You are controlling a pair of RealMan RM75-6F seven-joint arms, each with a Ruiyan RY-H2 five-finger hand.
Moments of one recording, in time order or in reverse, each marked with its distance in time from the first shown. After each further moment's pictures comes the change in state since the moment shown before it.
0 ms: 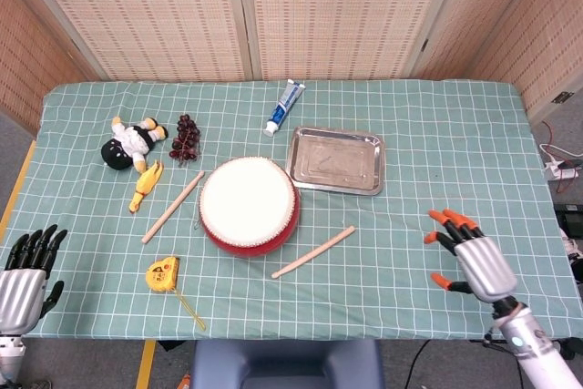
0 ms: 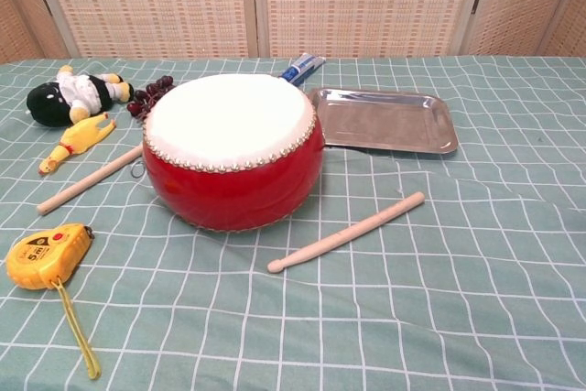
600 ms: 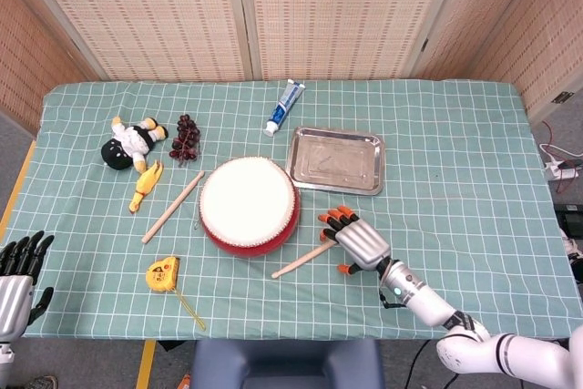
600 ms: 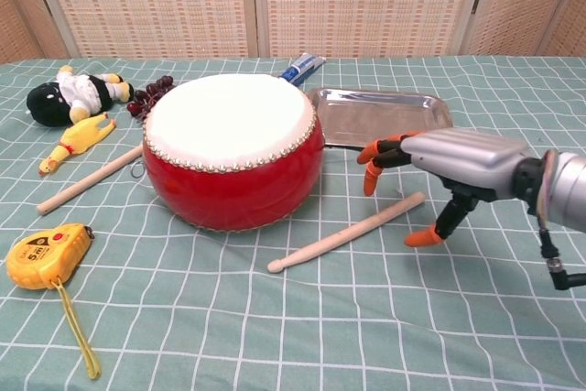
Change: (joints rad) left arm 0.026 -0.004 0.008 0.051 -0.023 0.007 -0.071; right arm 0.368 -0.404 0.109 0.230 0.166 -0.463 -0.176
